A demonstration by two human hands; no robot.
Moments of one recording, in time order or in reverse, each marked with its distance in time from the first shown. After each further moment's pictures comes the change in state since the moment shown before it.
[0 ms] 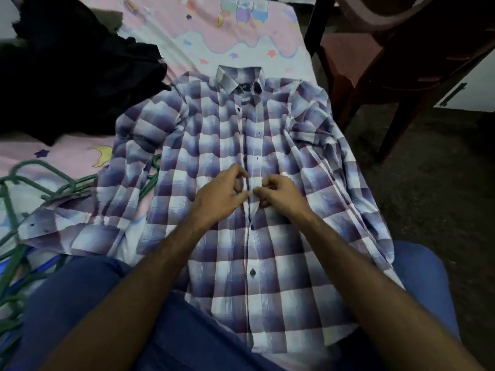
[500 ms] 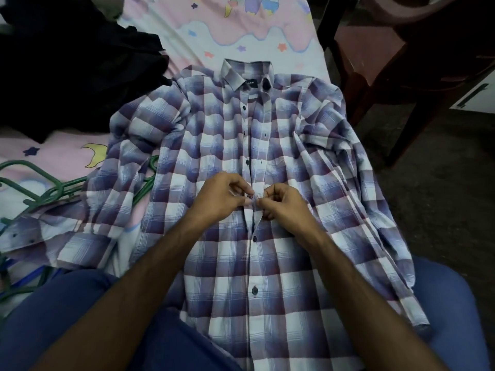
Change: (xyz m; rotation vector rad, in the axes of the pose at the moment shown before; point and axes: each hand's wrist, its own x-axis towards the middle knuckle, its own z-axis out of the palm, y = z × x) left_hand 0.017 -0.005 -0.006 -0.280 -0.058 -0.165; right_hand 0.001 0.005 0.004 0.084 -0.060 0.019
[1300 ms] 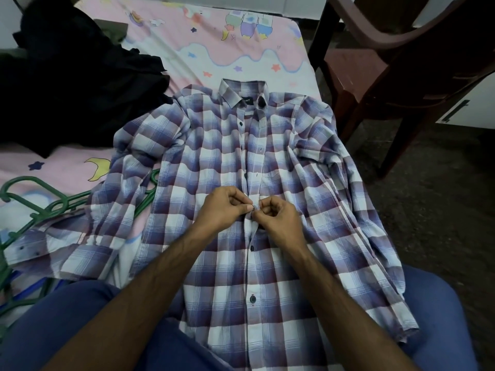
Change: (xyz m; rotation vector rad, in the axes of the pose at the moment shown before) left_hand 0.002 0.002 0.011 -0.226 0.029 -0.141; right_hand -0.011 0.004 0.016 0.084 0.184 -0.040
